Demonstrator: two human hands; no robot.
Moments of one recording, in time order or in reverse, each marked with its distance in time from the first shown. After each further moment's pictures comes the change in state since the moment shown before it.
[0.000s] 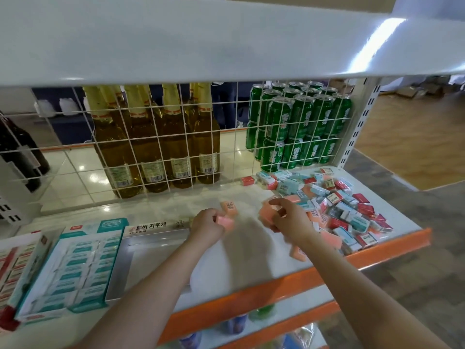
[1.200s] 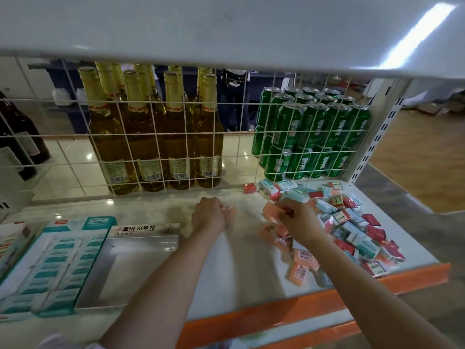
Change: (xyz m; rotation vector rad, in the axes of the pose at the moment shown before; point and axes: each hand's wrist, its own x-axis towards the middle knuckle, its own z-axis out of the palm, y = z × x) left_hand 0.044 0.032 0.021 0.283 0.193 -0.059; right_hand 0.048 0.015 -0.020 -0.163 0.049 -0.176
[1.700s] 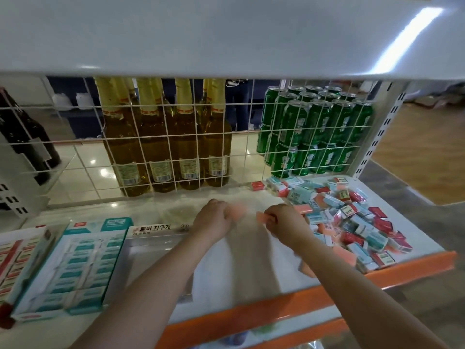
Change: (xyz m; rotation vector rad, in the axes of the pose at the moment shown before) left_hand -0.015 -0.030 -0.029 0.076 -0.152 0.306; right_hand -0.007 -0.031 0.032 -0.376 -0.138 -0.084
